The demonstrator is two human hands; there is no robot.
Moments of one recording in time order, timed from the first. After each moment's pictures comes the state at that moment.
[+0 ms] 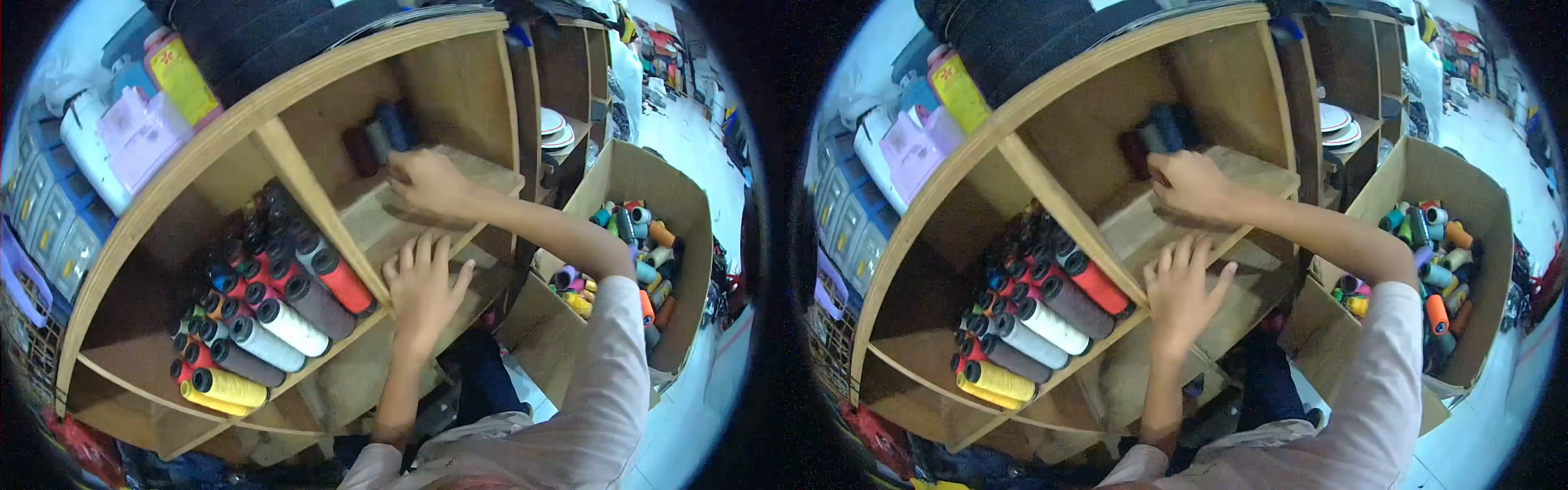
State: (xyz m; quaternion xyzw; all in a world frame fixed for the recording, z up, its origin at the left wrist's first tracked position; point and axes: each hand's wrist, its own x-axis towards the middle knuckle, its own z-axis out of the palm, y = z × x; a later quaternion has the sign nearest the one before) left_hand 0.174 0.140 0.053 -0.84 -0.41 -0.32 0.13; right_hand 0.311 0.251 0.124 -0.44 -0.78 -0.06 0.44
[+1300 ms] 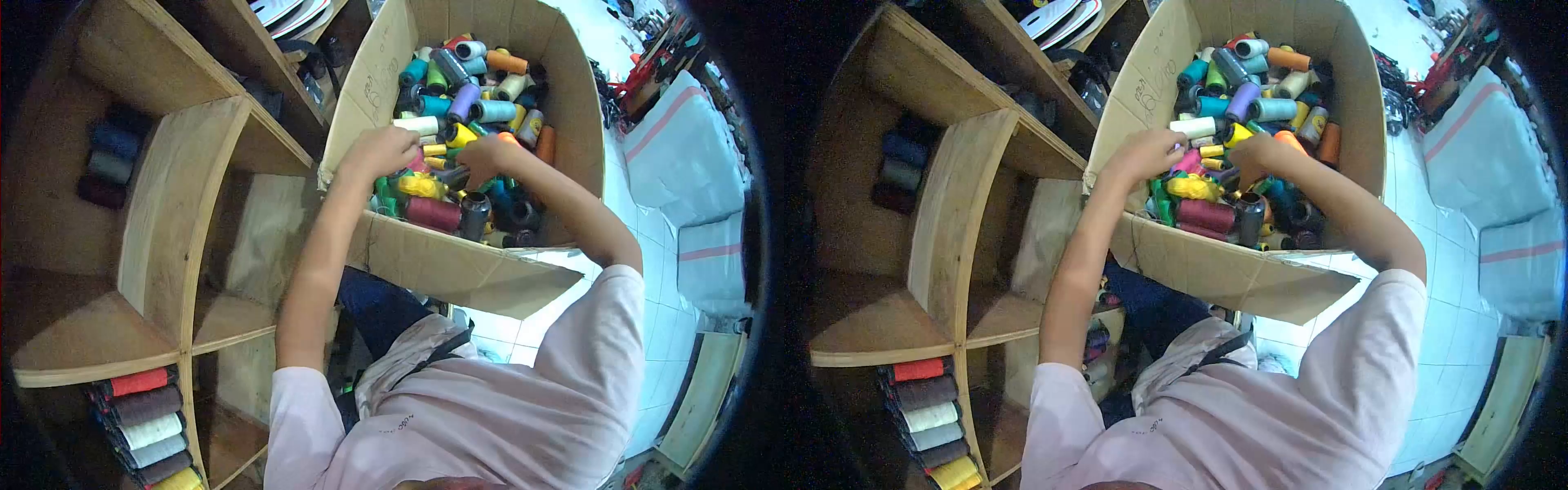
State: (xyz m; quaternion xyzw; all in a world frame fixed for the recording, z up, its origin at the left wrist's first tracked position) left_hand 0.477 0.178 -0.081 -0.99 0.01 0.01 -0.14; right_hand 0.618 -0.008 -0.099 -0.76 -0.57 0.22 -0.22
